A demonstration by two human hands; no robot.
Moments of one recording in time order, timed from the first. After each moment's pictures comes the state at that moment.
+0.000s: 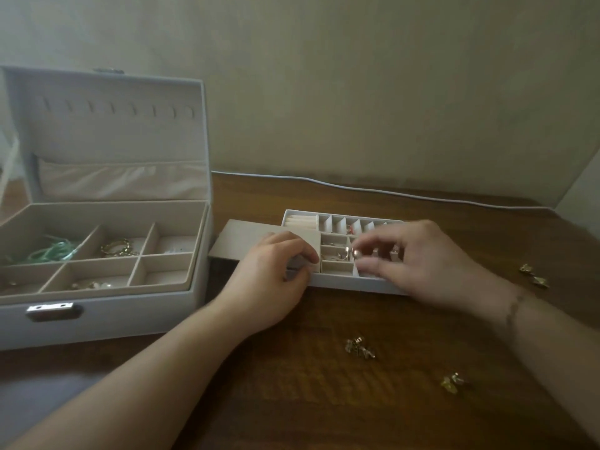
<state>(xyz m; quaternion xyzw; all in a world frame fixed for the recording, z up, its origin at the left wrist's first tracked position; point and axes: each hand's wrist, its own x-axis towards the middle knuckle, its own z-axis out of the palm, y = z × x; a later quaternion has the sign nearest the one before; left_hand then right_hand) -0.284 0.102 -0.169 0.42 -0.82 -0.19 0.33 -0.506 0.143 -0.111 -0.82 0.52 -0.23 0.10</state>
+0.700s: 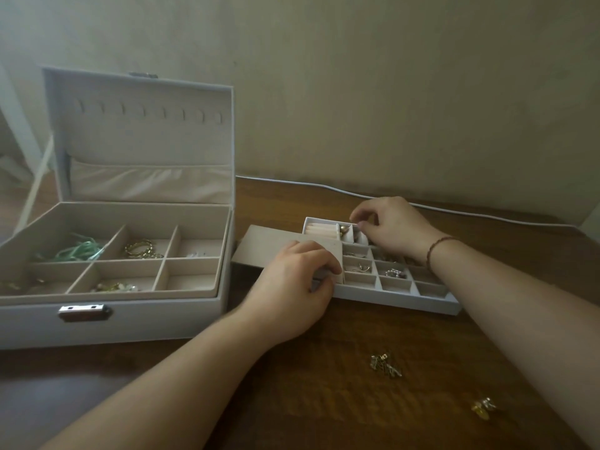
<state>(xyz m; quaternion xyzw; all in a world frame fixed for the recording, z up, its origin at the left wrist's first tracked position) -0.282 0.099 -0.172 0.41 -0.83 -0.19 0.34 -0.495 0.019 -0.127 -0.76 0.63 -0.18 0.02</state>
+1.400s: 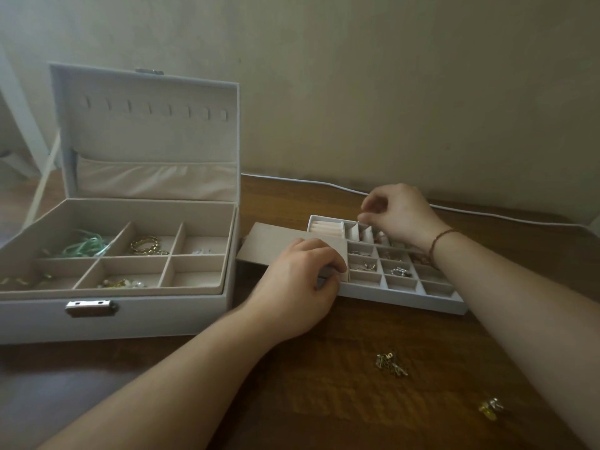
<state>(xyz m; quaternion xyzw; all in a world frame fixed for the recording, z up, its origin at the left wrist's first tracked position) -0.281 0.100 -0.170 0.41 -0.83 -0.18 0.34 -0.491 0.016 -0.121 -0.71 0.65 -0.27 0.05</state>
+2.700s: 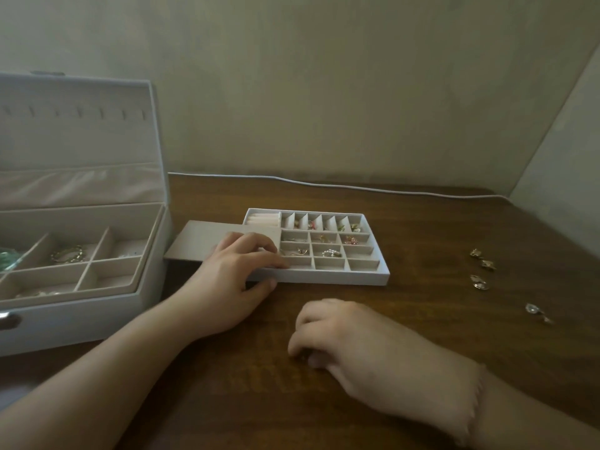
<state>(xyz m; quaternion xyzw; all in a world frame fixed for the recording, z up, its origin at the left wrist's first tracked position) -0.283 0.101 -0.175 0.40 -0.88 -0.12 0.24 -0.471 0.214 -0.126 -0.87 0.48 -0.03 0.13</state>
